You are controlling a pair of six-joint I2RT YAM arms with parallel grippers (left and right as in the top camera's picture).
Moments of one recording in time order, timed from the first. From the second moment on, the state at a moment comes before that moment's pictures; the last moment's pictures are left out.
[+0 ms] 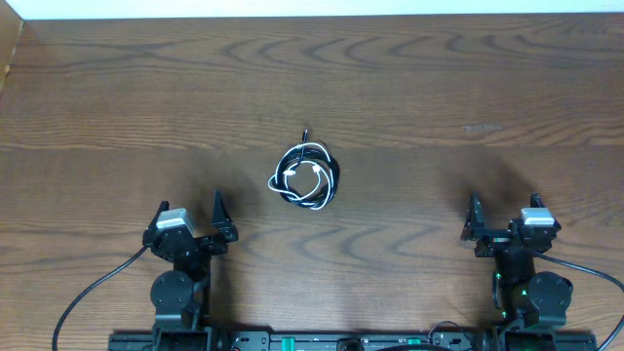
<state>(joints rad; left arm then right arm) -0.02 0.01 0.02 -0.11 -0.13 -0.17 -0.05 0.01 0.01 -0.07 -0.05 0.03</state>
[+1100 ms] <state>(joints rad) -0.02 0.01 0.02 -0.11 -0.13 -0.17 -0.05 0.01 0.01 -0.07 -0.05 0.03</state>
